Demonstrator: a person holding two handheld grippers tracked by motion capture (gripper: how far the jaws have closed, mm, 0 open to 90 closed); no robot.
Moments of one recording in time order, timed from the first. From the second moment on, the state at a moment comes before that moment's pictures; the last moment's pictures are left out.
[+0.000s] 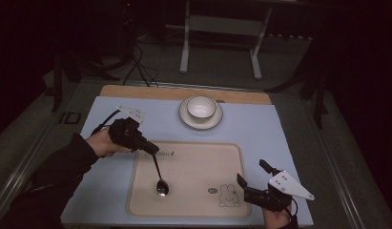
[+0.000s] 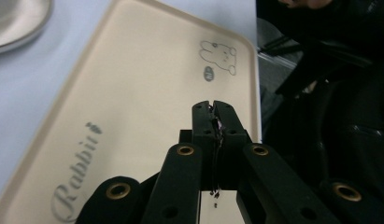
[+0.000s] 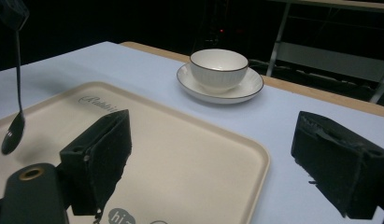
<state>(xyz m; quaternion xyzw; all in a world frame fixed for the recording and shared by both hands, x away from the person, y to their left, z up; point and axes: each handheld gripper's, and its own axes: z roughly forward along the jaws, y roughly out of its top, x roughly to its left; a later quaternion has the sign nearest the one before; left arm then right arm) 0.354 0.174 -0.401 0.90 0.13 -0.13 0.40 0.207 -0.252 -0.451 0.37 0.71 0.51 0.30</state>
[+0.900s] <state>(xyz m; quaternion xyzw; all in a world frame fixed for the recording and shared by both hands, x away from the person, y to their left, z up) 0.373 0.142 -0.444 0.89 0.13 -0.13 0.41 0.207 -0.253 -0.451 0.37 0.71 0.51 0.30</state>
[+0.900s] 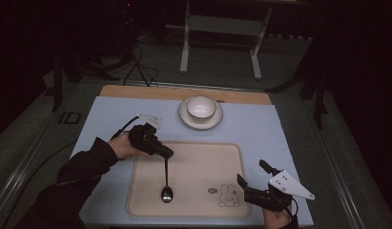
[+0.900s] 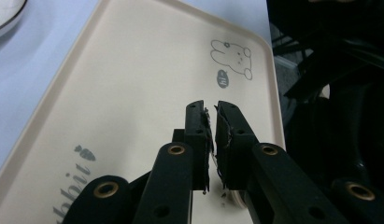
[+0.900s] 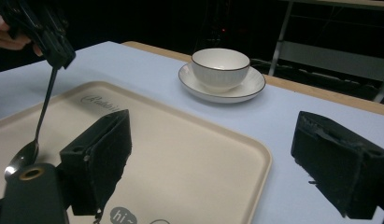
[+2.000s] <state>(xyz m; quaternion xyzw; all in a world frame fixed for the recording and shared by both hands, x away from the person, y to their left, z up) 0.396 0.146 -0.493 0.86 0.20 -0.10 0.46 0.209 -0.256 -0.453 0.38 0.71 0.51 0.29</state>
